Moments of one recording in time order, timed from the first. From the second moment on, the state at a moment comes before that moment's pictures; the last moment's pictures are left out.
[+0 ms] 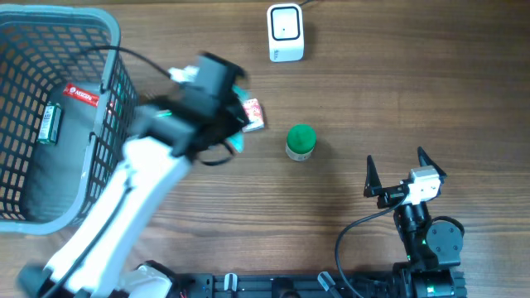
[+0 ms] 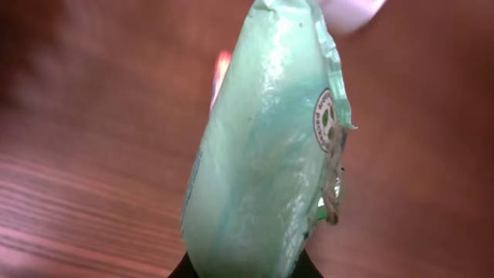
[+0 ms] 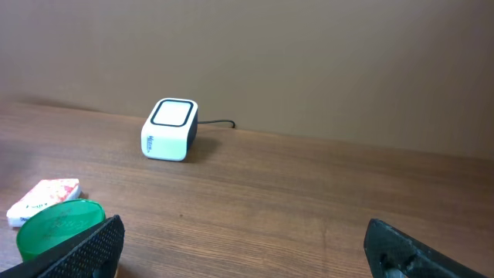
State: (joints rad) left arm -0.52 1.46 1.45 -1.10 -0.09 -0.93; right arm 0.06 0.02 0.01 0.00 -0.08 -0.07
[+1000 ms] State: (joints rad) left arm -0.58 1.57 1.32 -0.88 -0.12 -0.99; right arm 0.06 0.02 0.01 0.00 -0.08 -0.07
